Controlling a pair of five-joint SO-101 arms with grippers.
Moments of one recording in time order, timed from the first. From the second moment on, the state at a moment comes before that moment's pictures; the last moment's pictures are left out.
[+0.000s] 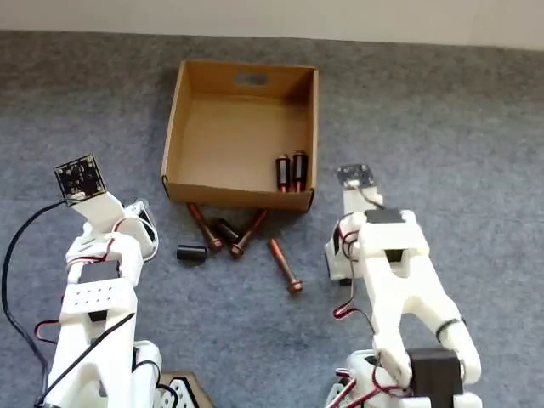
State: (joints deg) left arm -16.3 -44.6 75.5 18.9 14.7; right arm -7.5 -20.1 46.5 62.8 8.0
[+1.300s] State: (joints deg) left arm 19.6 -34.5 60.1 45.9 -15.3; right arm -1.8 -73.9 78.2 45.8 -7.8
